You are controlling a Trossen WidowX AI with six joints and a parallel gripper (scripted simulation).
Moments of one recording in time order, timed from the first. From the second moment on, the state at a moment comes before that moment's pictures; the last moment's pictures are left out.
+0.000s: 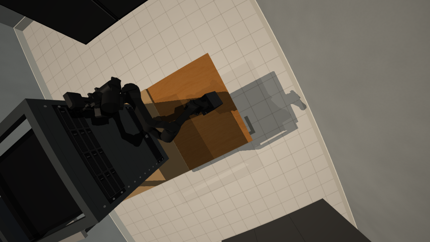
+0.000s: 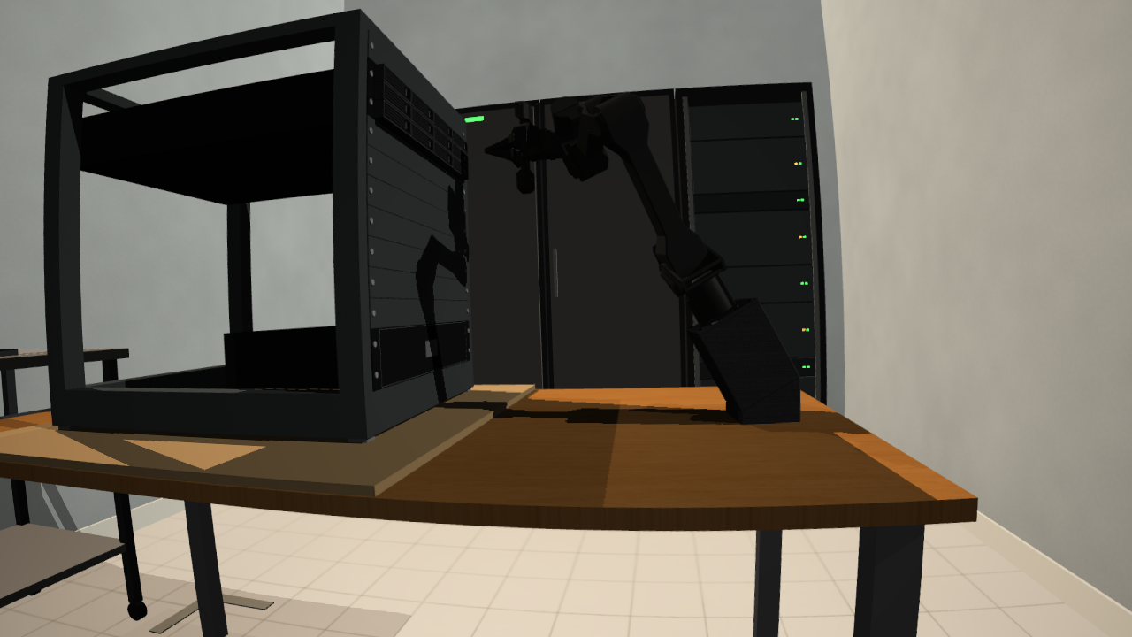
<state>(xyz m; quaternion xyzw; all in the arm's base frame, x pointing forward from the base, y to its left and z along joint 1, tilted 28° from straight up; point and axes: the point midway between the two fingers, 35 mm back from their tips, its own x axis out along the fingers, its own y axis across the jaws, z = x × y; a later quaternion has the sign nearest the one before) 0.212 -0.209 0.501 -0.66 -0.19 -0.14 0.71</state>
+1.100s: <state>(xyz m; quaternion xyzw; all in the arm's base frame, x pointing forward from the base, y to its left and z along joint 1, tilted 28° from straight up) 0.232 -0.207 0.469 -0.66 -0.19 -0.14 0.72</state>
